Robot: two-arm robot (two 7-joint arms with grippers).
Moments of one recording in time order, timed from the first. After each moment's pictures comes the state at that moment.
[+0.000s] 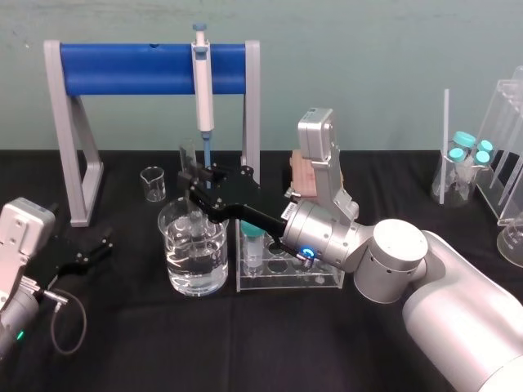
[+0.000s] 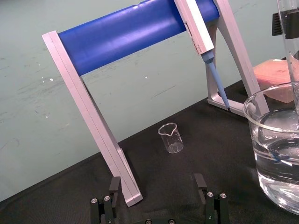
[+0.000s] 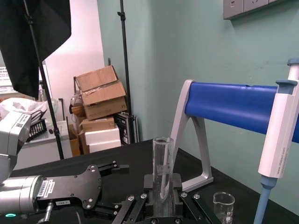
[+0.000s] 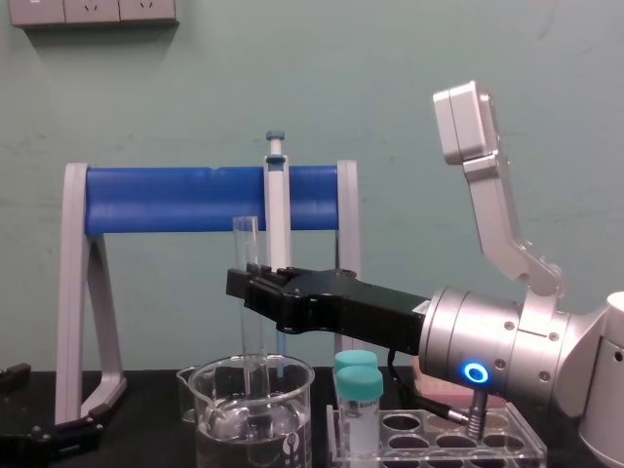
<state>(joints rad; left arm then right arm) -0.20 0.60 0.45 -1.41 -0.25 -0.12 0.03 0.61 0.14 -0.55 -1.00 0.48 -0.18 0.70</state>
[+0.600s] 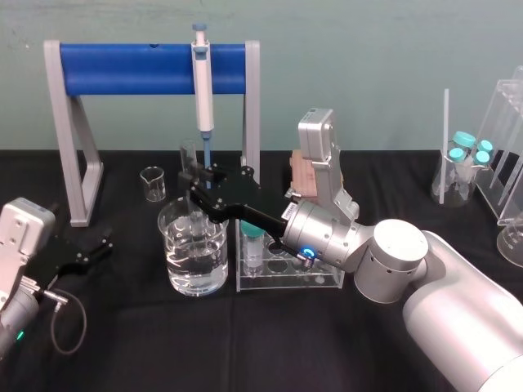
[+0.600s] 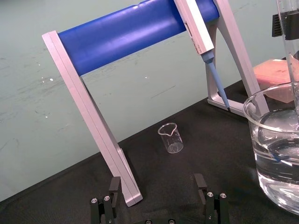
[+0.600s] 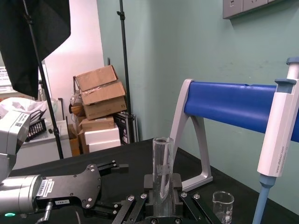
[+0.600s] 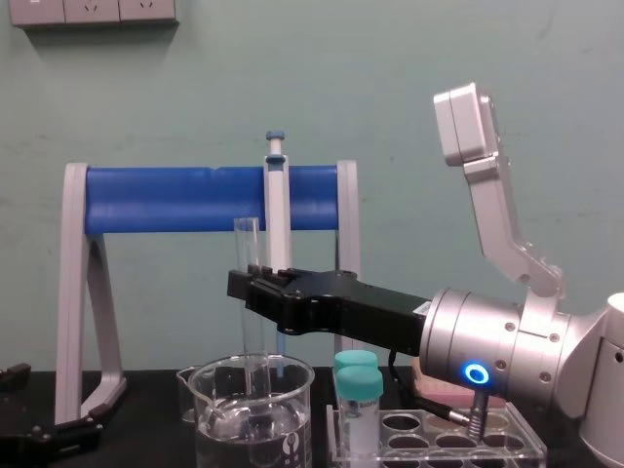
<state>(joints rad) -0.20 0.60 0.45 -1.41 -0.25 -0.12 0.03 0.61 0.14 -0.55 -1.00 0.48 -0.18 0.70</state>
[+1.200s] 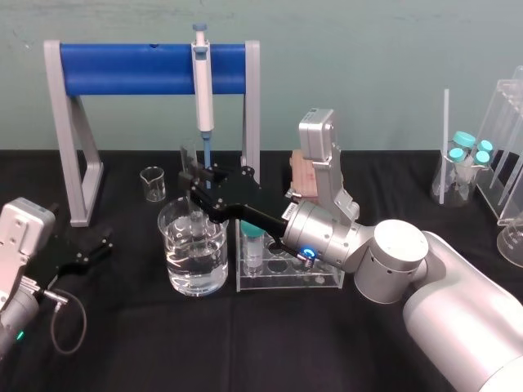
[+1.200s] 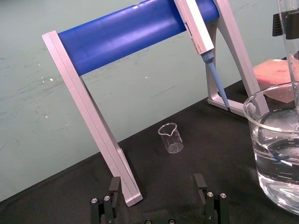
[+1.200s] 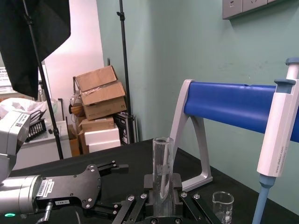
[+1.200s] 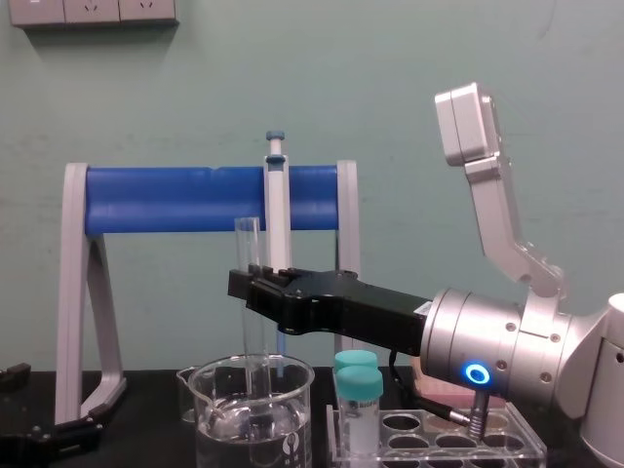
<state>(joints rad) -0.20 0.60 0.45 -1.41 -0.25 -0.12 0.03 0.61 0.14 -0.55 -1.00 0.48 -0.18 0.70</state>
